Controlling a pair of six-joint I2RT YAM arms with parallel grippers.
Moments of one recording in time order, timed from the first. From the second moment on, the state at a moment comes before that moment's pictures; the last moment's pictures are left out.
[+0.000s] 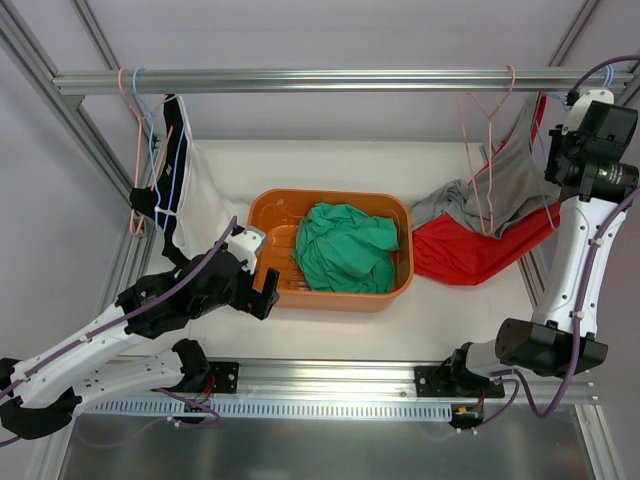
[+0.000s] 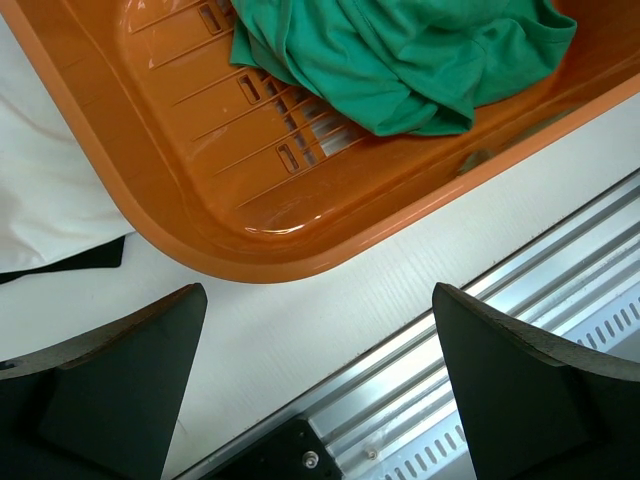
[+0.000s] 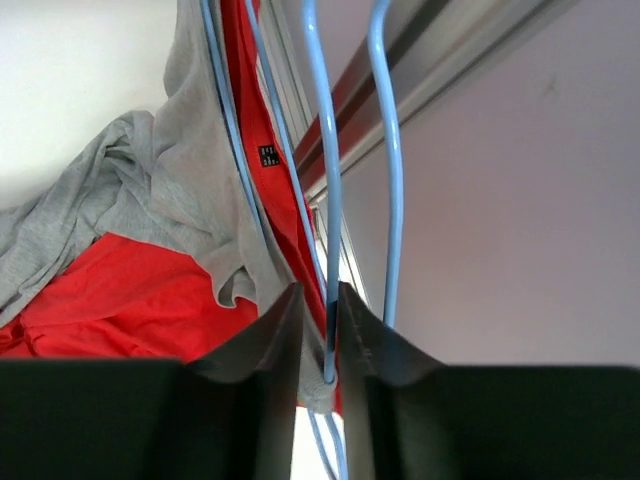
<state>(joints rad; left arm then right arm) -1.00 0.73 0.93 -0.90 -0.27 -0.36 -0.29 1.41 1.85 -1.00 0.17 -0.24</state>
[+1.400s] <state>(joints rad) -1.00 0.75 0.92 -0.90 -0.30 -0.36 -0.30 1.21 1.79 -0.86 -0.04 -0.06</state>
